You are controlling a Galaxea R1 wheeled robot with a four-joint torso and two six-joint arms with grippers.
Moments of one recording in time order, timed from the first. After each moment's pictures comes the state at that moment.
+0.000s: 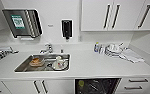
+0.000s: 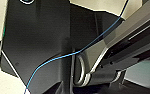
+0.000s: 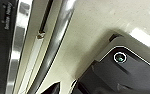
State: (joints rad) left arm 1.65 2.99 -2.72 0.89 -0.32 -0.94; right arm -1.15 2.31 -1.84 0.34 -0.08 0.71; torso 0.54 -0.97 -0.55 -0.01
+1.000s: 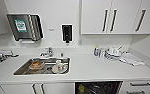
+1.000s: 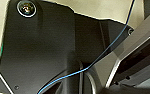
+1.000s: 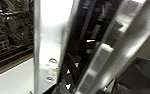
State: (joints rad) left arm 1.66 2.99 -2.73 0.89 -0.31 -0.95; right arm -0.98 2.33 -1.76 0.56 -0.13 0.71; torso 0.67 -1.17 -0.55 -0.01
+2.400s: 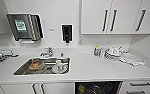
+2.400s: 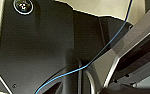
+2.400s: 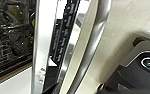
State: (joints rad) left arm 1.66 3.00 -2.73 0.90 -0.28 -0.94; right arm -1.03 2.04 -1.55 0.56 -0.10 0.70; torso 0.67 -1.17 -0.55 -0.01
